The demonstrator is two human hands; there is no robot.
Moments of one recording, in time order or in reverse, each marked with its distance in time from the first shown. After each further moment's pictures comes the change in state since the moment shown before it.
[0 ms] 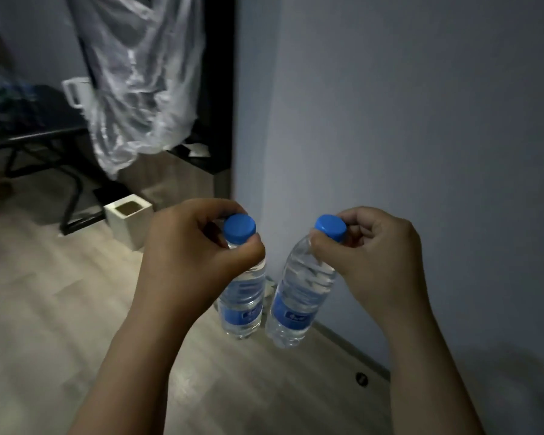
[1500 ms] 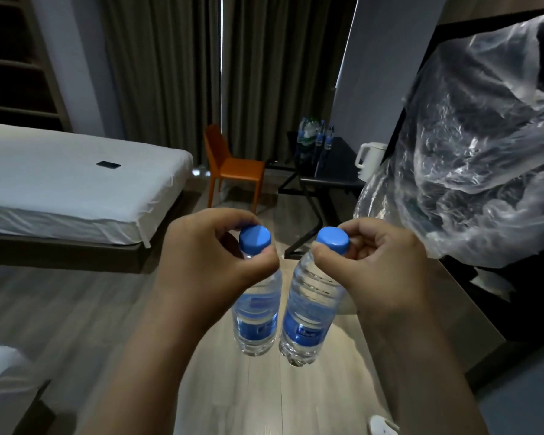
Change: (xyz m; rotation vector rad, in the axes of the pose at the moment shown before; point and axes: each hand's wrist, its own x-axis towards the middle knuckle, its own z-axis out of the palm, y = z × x) left_hand 0.187 -0.288 -0.310 0.517 0.605 -0.313; right_hand 0.181 -0.208 0.543 0.438 -0.634 -0.403
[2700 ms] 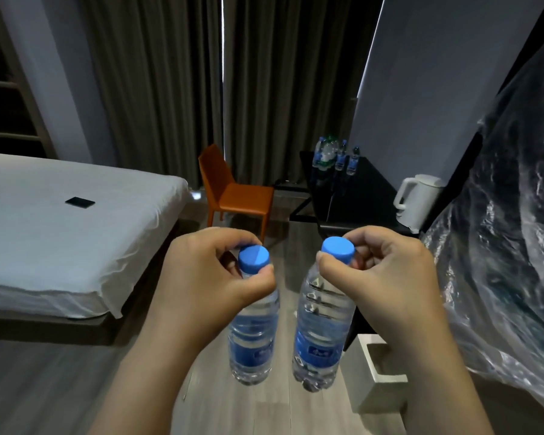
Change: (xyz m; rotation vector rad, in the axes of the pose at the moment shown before) left_hand 0.393 -0.237 0.182 0.085 -0.041 -0.004; right_hand 0.413 0.153 0.203 0.034 -0.094 -0.020
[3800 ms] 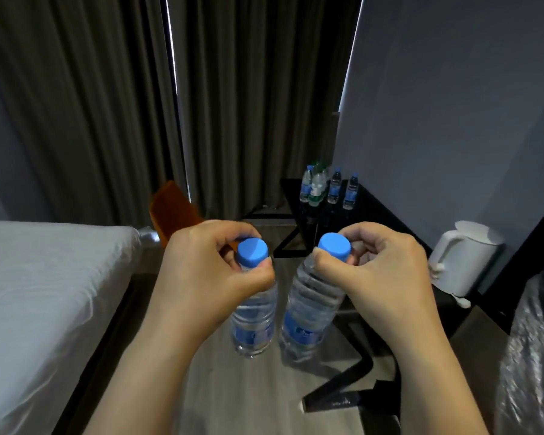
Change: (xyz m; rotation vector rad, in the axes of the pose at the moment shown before) left_hand 0.431 -0.229 0.152 -0.051 -0.031 0.084; right_hand 0.420 0.145 0.194 -0.049 0.129 0.053
